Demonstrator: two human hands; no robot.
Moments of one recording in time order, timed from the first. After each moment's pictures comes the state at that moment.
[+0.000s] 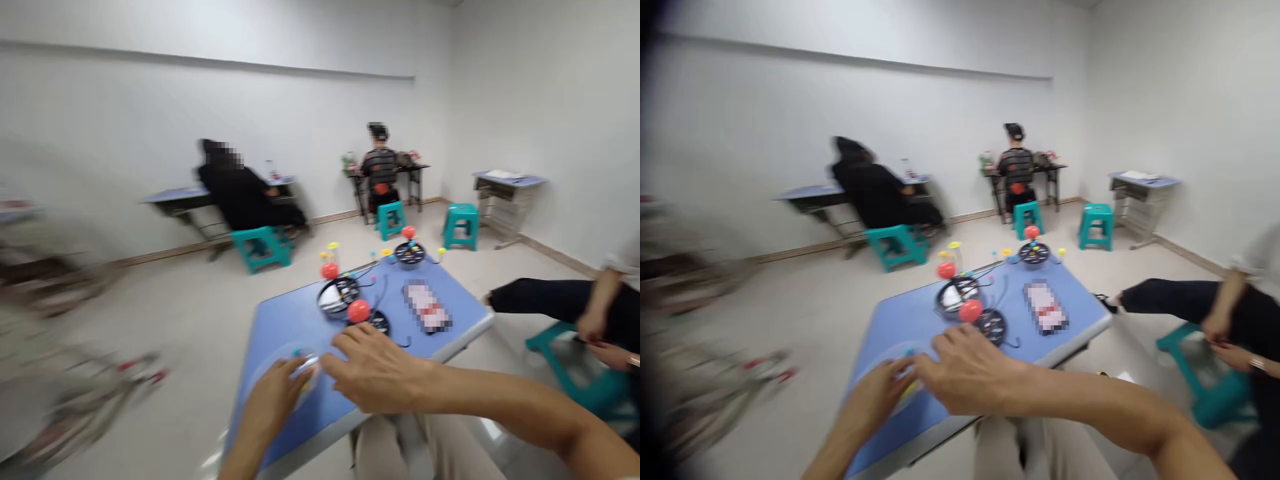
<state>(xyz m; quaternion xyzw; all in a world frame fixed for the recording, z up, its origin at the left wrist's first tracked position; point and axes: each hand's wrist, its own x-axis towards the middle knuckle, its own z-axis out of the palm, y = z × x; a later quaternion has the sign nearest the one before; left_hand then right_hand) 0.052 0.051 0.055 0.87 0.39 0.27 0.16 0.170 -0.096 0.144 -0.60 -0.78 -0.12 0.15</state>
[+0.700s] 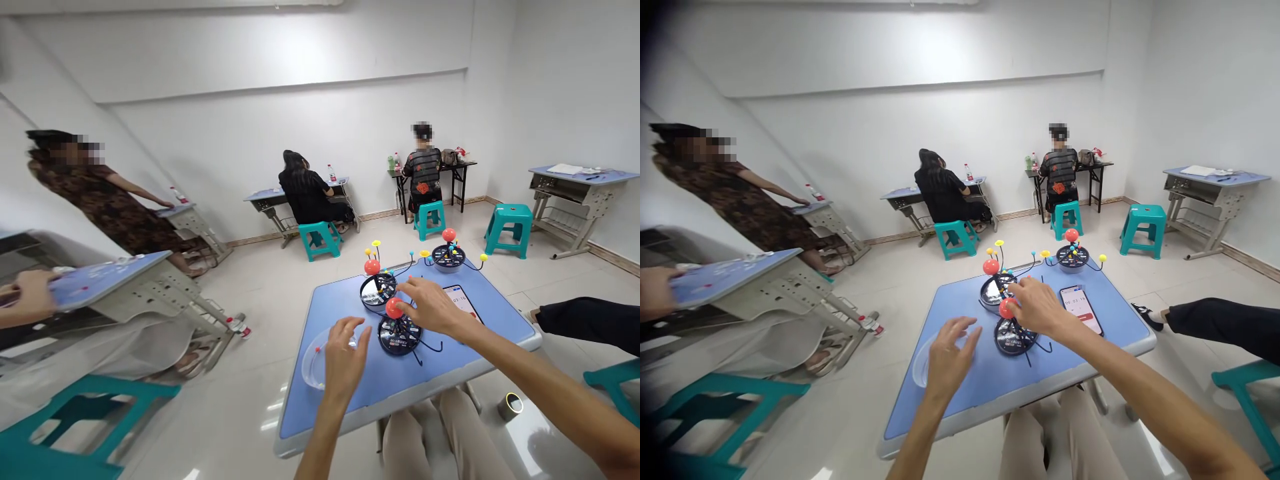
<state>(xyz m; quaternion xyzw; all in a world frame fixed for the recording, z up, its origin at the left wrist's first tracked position) 0.057 0.034 0.065 0.81 0.39 0.39 0.20 0.248 -0.062 0.143 -0.72 -0.66 0.00 0.21</state>
